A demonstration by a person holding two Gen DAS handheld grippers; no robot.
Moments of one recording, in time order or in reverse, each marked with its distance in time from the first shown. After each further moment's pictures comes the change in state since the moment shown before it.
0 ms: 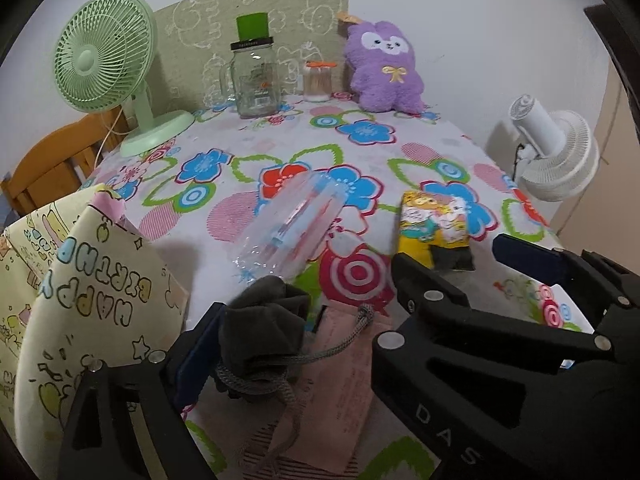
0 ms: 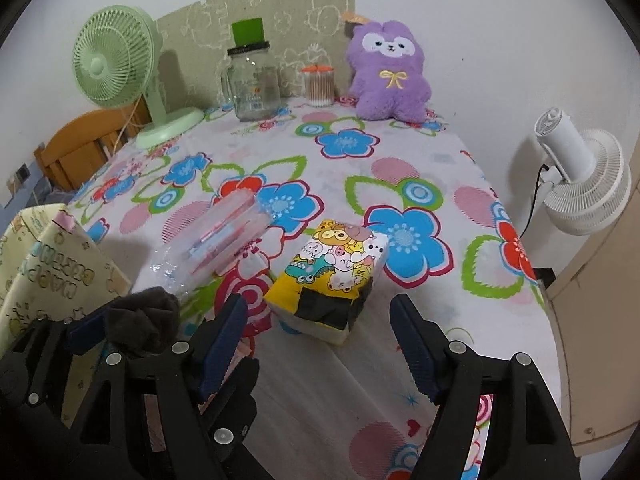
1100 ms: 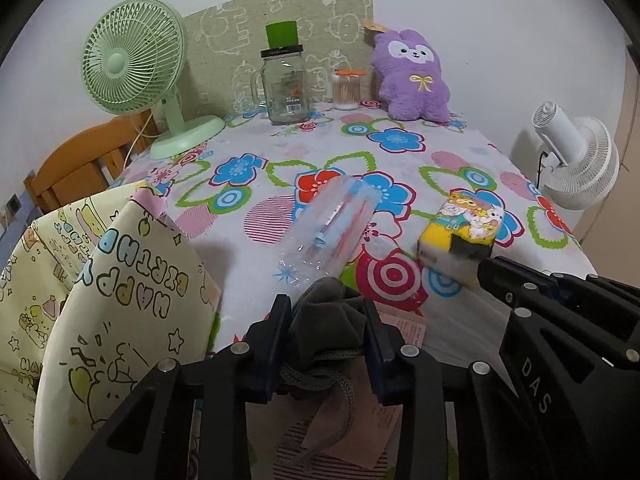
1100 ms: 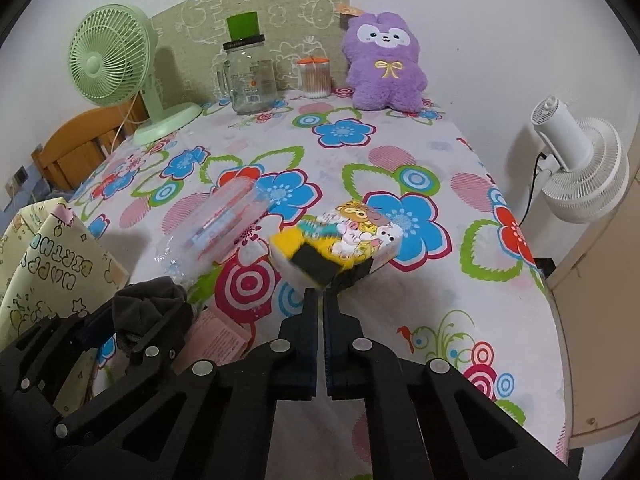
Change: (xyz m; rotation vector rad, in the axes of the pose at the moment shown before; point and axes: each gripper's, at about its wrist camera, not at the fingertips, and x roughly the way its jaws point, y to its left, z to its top) left arm -0.010 0.010 -0.006 -0.018 -0.037 0.082; right arm -0.005 -0.001 -0.007 0.027 0.020 0.005
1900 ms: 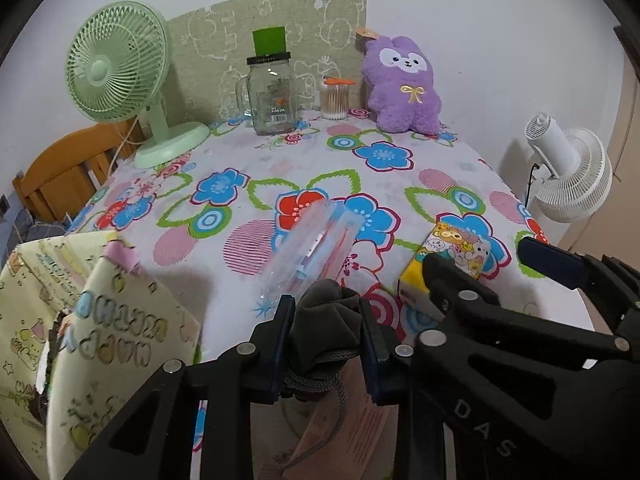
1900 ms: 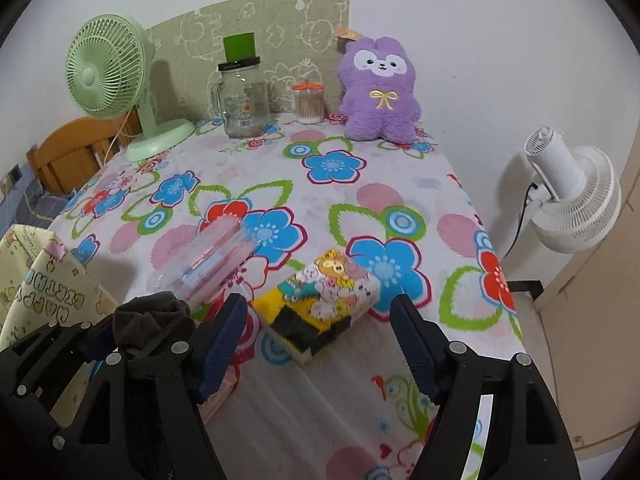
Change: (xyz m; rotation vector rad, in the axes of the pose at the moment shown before) left arm 0.010 -0.007 0.027 -0.018 0.012 -0.052; right arm -0.001 -0.005 0.031 -0.043 -0.052 -0.036
